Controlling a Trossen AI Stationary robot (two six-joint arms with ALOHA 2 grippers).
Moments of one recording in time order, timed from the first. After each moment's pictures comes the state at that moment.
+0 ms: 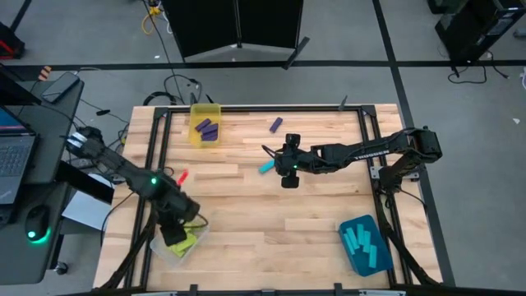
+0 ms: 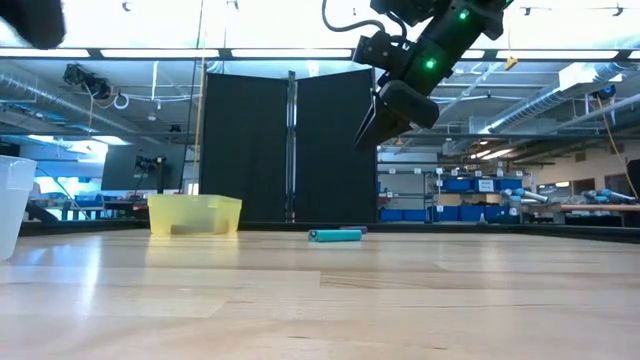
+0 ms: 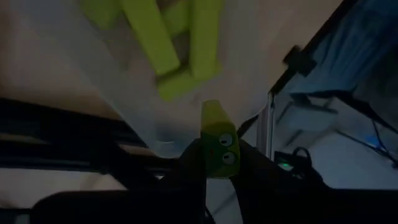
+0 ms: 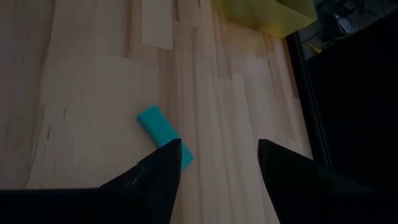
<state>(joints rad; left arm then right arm) -0.53 1.20 0.97 -1.14 0.49 -1.09 -0.01 1.60 1.06 -0.29 0.42 -0.24</state>
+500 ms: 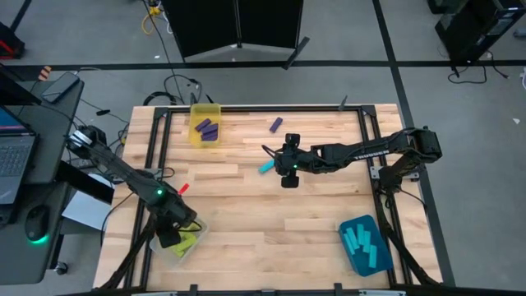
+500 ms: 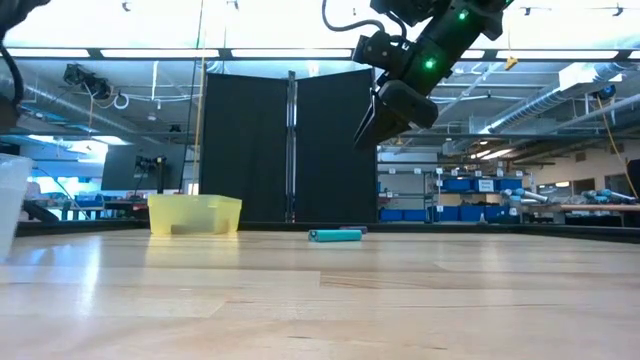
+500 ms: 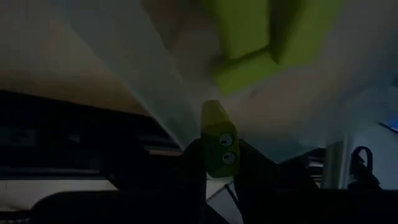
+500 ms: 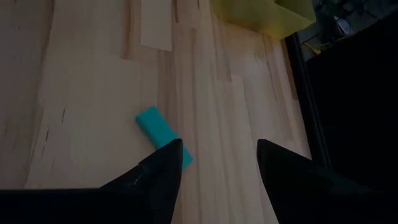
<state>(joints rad) -0.60 1.20 0.65 -0.93 0.58 -1.13 -0.01 1.60 1.06 -0.29 0.42 -0.25</state>
